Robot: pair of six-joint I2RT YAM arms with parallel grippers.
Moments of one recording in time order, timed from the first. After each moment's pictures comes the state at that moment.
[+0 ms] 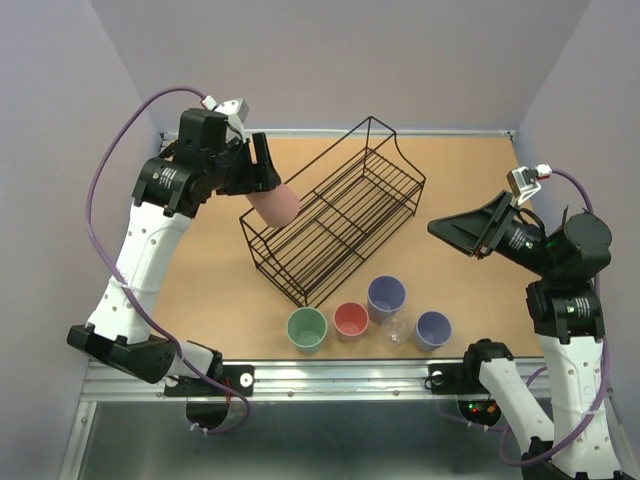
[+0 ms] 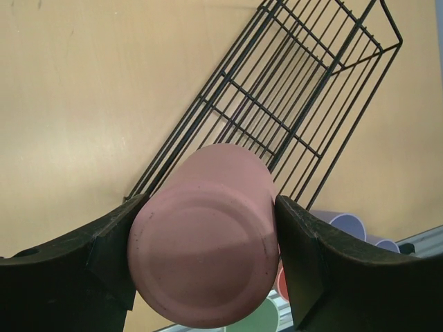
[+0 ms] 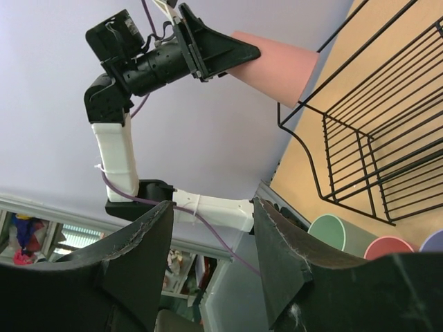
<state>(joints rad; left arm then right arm) -0.39 1.36 1.78 -1.06 0.07 -0.38 0.02 0.66 1.05 -0.29 -0.94 1.17</state>
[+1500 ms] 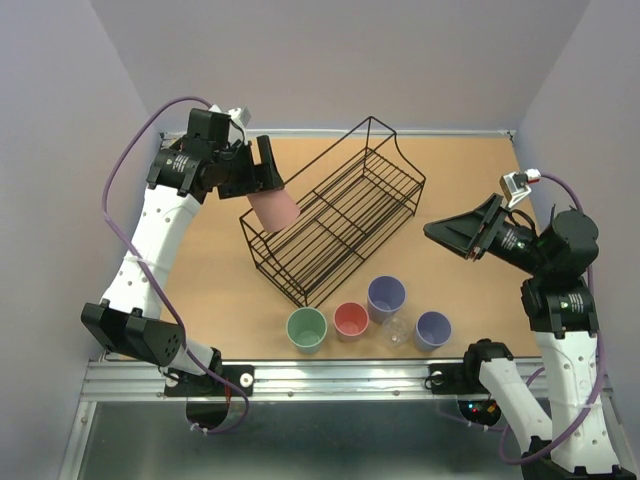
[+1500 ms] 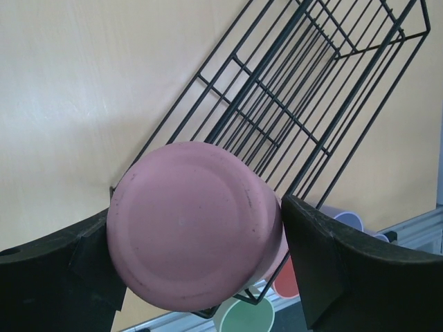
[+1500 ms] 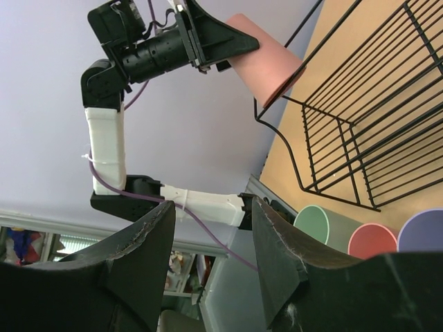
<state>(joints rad) -0.30 1.44 1.72 -1.04 0.20 -0.40 0.02 0.66 1.00 -0.34 -0.93 1.12</state>
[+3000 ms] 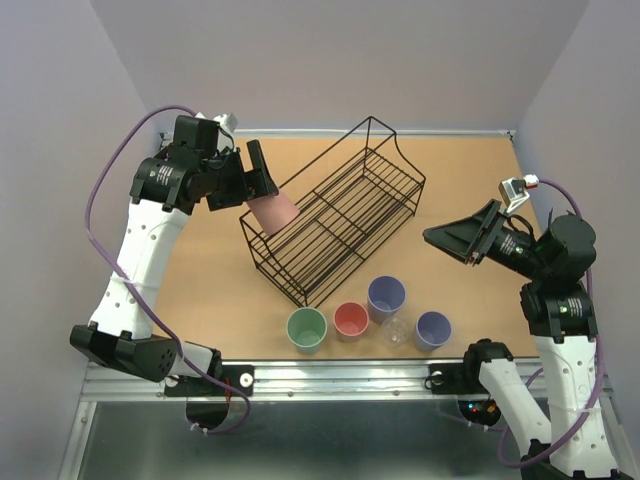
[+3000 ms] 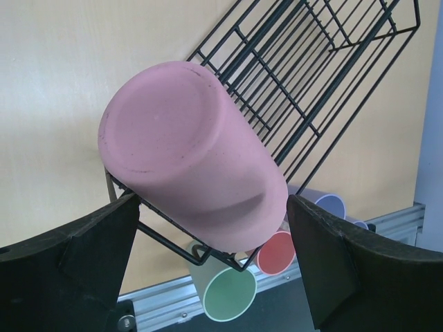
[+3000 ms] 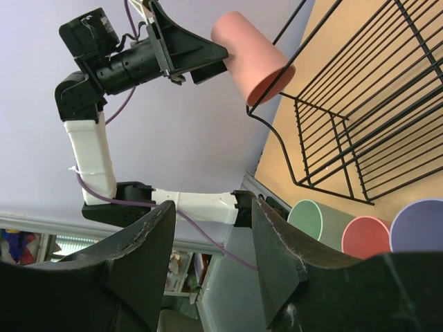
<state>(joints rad) -0.29 1.36 1.72 -1.13 0.19 -0.47 0.02 0.63 0.97 -0.37 -0.92 1.10</state>
